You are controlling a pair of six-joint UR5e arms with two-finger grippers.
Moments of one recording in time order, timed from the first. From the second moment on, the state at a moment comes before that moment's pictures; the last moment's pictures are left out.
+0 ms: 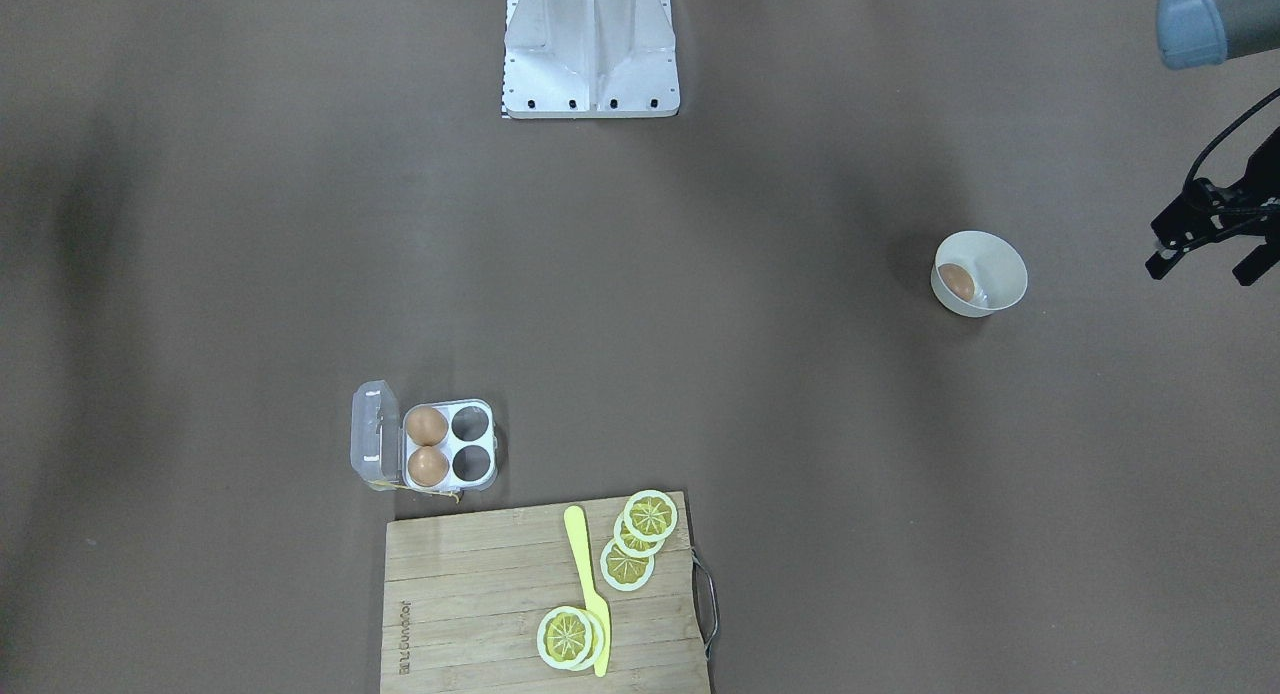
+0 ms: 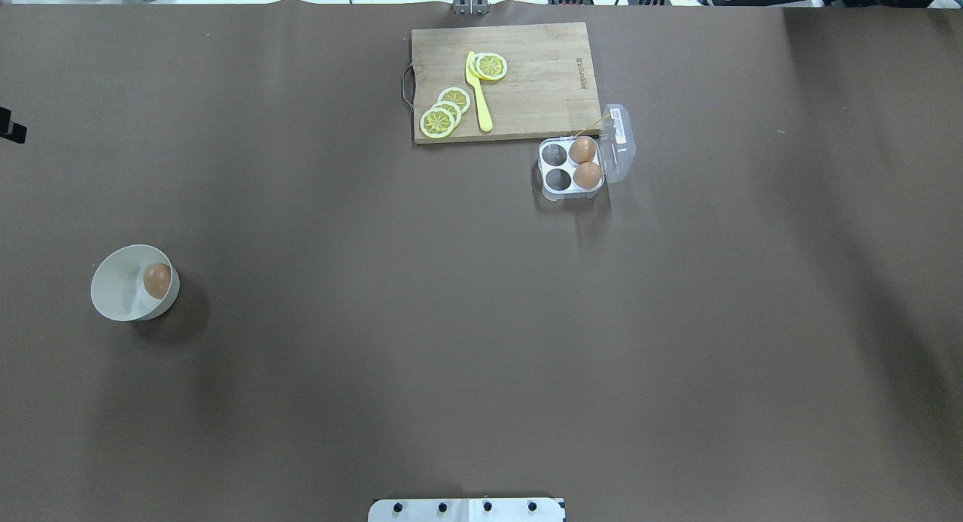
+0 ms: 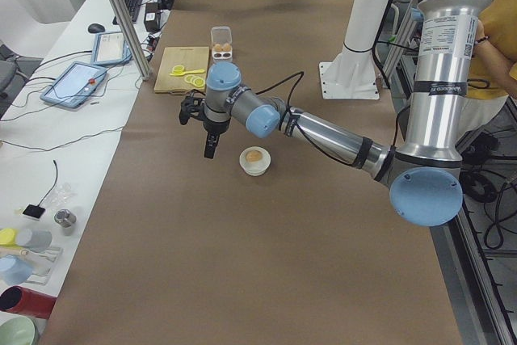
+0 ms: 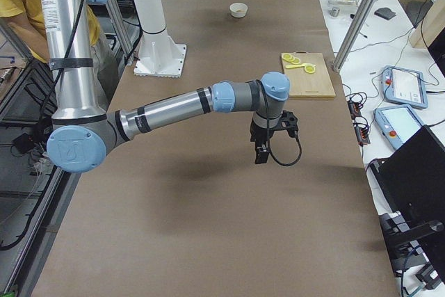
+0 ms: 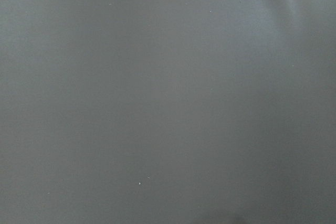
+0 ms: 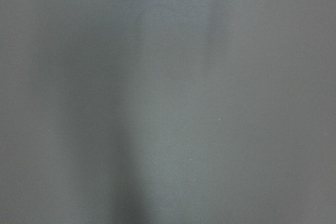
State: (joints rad) left arm -1.24 -1.64 -1.89 -1.82 -2.22 -0.58; right arm 1.40 -1.49 1.82 -1.83 2.27 0.02
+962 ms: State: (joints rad) left arm -1.01 -1.59 -1.88 -1.92 -2.13 -0.74; right arm 1.40 -1.49 1.83 -1.83 2.27 0.02
